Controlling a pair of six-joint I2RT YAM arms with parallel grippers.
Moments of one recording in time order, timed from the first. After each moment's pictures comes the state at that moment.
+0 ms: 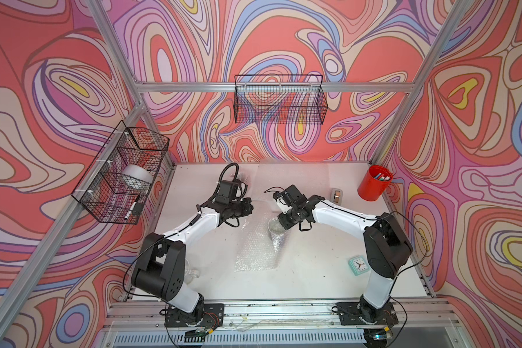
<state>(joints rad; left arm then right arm) -0.37 1.53 1.00 -0.25 0.34 -0.54 0.66 1.83 1.32 -0.60 -0.04 0.04</state>
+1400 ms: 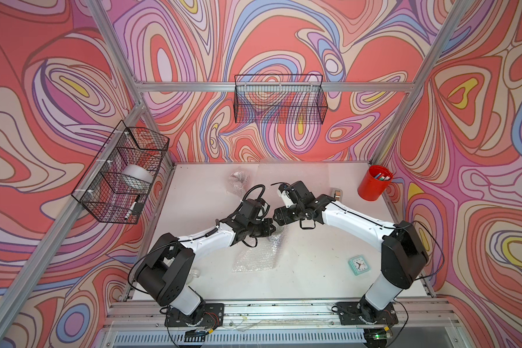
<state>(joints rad) -0.63 1.55 0.86 -0.10 0.36 -0.67 0.66 1.73 1.30 -0.55 -0.09 0.26</state>
